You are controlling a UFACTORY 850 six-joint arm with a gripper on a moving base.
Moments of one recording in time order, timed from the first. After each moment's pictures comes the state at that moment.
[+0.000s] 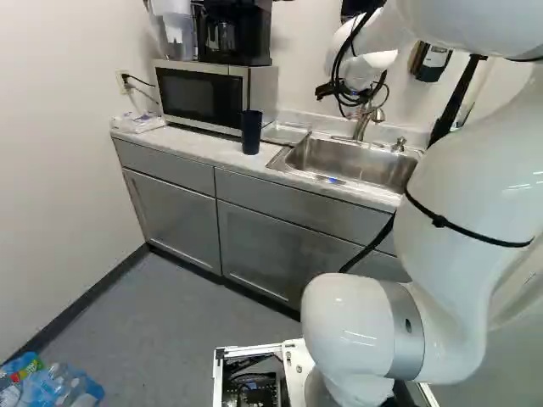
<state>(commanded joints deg) -15.6 -1.4 -64.4 0.0 -0.5 0.0</state>
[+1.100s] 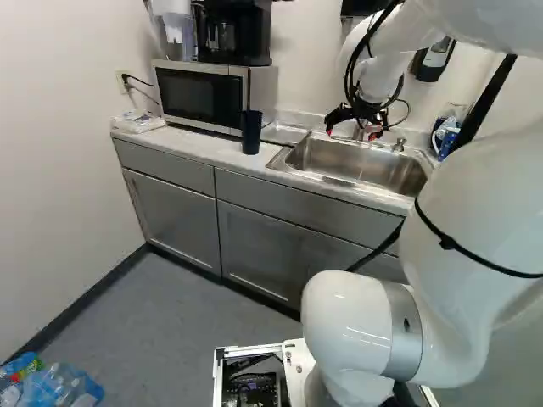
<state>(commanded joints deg) -20.5 4.7 -58.4 0.0 -25.6 0.0</state>
